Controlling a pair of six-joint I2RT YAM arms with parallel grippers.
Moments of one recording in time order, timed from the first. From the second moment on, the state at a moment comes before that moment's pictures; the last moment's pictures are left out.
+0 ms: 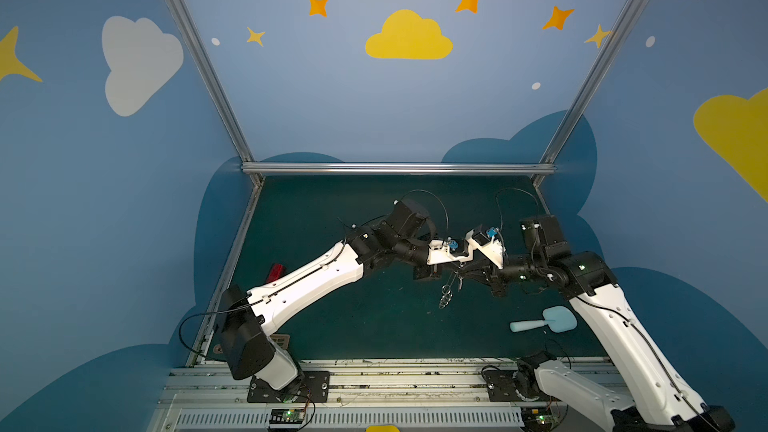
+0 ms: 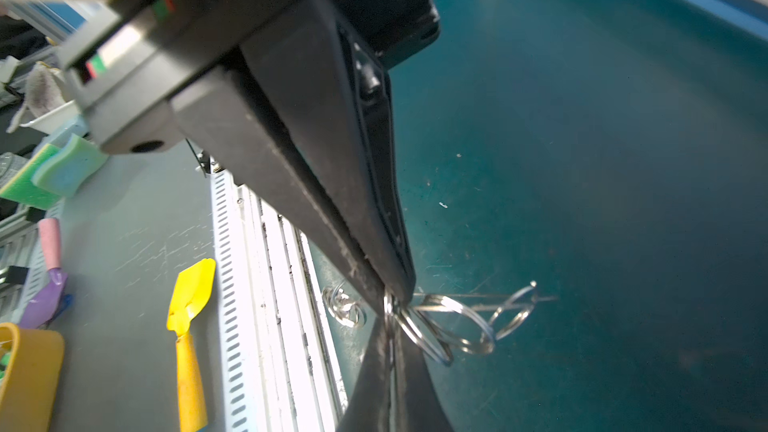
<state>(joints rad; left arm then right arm) -0.89 1.55 1.44 -0.50 0.58 0.61 0.37 0.99 1.12 -1.02 -0.76 -0.46</state>
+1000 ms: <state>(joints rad) -0.84 1.43 1.18 -0.04 0.63 0.27 0.30 0.76 0.82 -0.63 -0.87 -0.22</state>
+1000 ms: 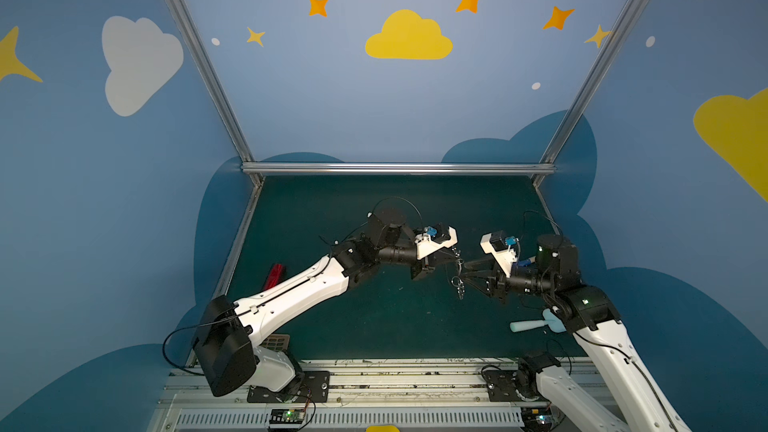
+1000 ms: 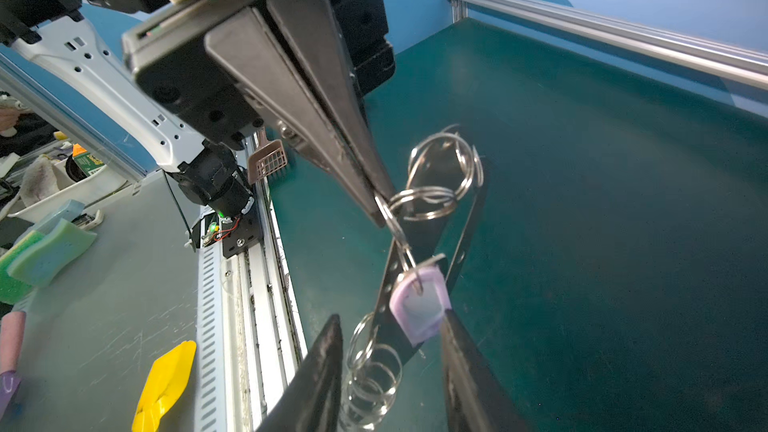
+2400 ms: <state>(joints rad) -0.85 1.43 1.19 0.05 0.63 0.18 0.37 0.63 0.73 -0.39 -0.69 -0.34</state>
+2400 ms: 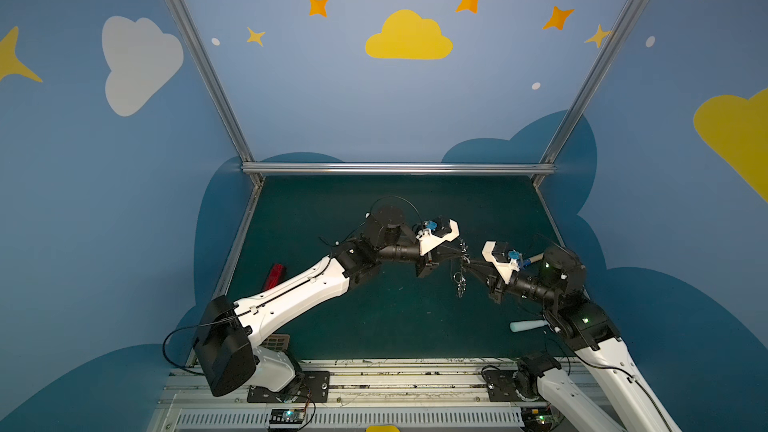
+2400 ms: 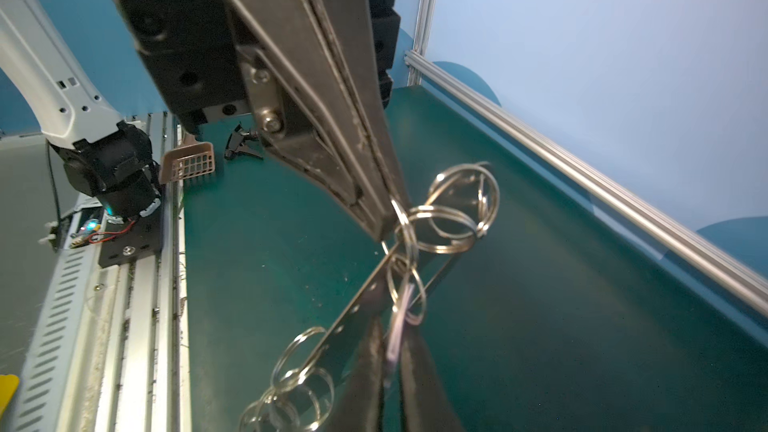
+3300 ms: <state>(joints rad) -0.86 1.47 1.19 0.13 0.63 0.07 0.45 0.59 0.71 -0.41 -0.53 -0.47</state>
